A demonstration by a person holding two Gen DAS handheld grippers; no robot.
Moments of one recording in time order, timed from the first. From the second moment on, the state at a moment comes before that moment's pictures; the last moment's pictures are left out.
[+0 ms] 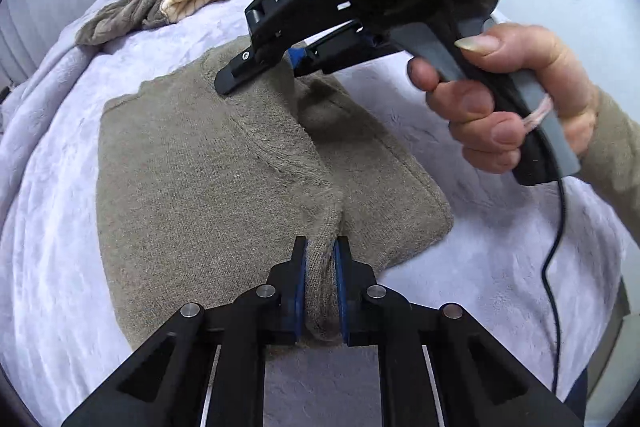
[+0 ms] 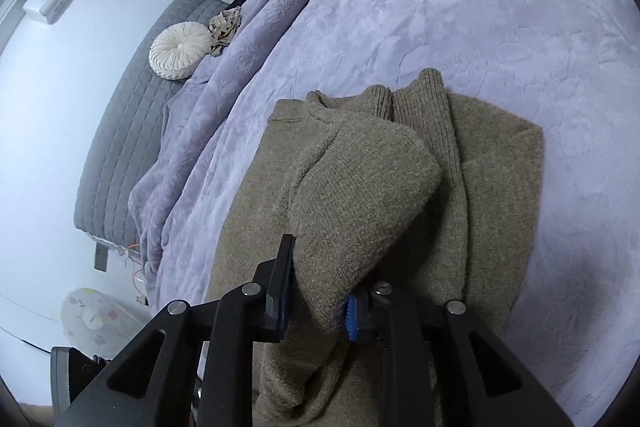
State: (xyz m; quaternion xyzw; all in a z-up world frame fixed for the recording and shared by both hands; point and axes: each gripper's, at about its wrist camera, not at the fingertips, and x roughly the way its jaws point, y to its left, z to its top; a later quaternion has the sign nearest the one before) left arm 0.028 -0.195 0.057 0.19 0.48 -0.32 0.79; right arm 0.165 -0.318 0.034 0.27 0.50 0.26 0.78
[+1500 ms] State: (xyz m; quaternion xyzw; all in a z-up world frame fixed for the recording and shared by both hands) left arm 0.098 -0.119 0.064 0.05 0.52 -0.17 0.84; right arm 0.168 -0.346 0.044 0.24 0.50 0.16 0.82
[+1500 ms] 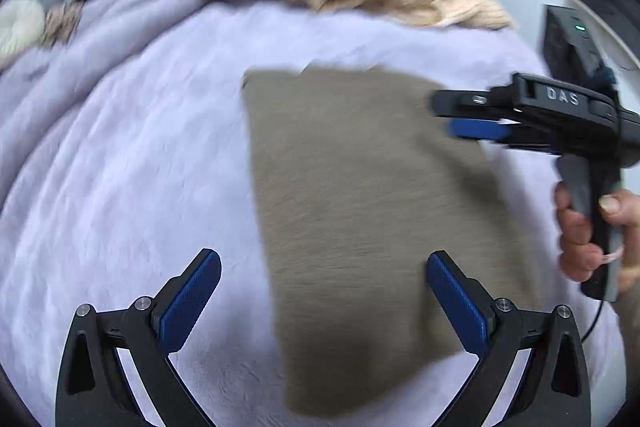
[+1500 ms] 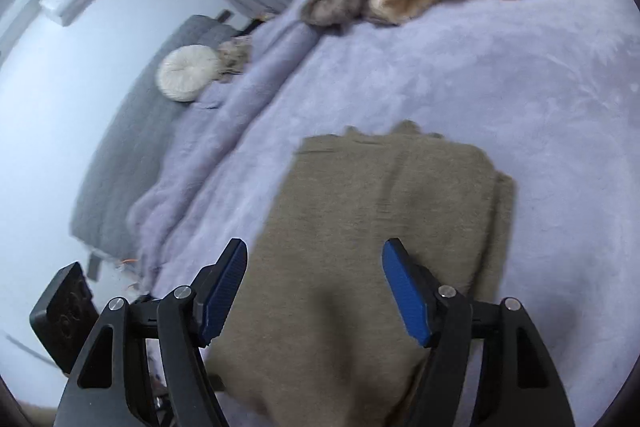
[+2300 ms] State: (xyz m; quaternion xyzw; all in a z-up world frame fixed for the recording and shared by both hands) left arm 0.062 -0.080 0.067 0.10 0.52 -0.15 0.84; right arm 0.029 -0.297 0.062 0.16 0.51 0.15 0.83
